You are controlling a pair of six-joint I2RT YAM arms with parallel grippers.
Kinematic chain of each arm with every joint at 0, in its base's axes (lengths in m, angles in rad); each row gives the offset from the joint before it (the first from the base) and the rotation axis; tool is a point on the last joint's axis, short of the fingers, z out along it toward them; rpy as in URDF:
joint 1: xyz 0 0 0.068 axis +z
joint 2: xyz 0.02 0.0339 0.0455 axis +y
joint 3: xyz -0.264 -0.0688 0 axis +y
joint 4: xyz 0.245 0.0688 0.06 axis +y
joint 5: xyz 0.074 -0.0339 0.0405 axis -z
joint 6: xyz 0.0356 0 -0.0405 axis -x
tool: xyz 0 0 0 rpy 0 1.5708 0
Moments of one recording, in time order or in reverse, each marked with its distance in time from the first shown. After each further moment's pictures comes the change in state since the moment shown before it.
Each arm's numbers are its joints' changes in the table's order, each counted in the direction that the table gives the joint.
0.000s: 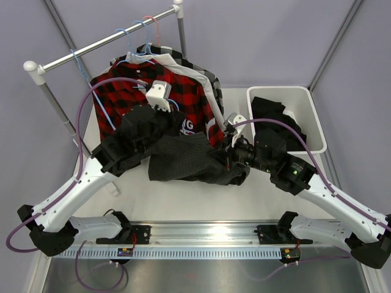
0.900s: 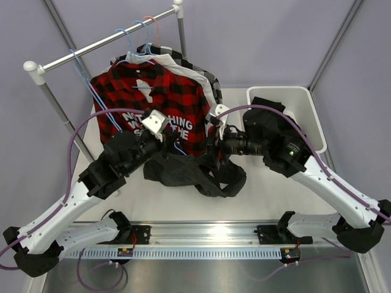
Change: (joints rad) left arm -0.005 -0.273 0.319 -0.151 0.195 -0.335; right arm 0.000 0.185 -0.331 0.238 -0.232 0.128
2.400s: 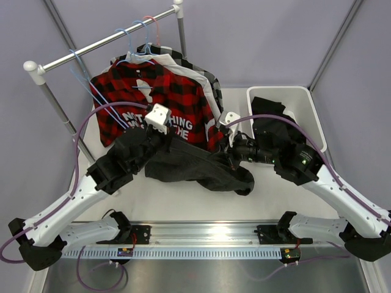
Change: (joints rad) left arm -0.012 0.078 -0.030 0.032 -0.233 0.045; right arm -0.001 -0.078 0.043 0.100 0.085 0.071
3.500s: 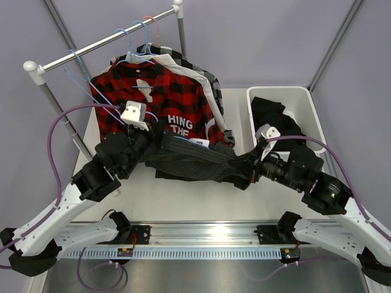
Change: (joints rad) left arm -0.023 -0.089 -0.042 -0.010 -0.147 0.162; right arm 0.009 -0.383 0.313 -0.153 0.213 -0.206
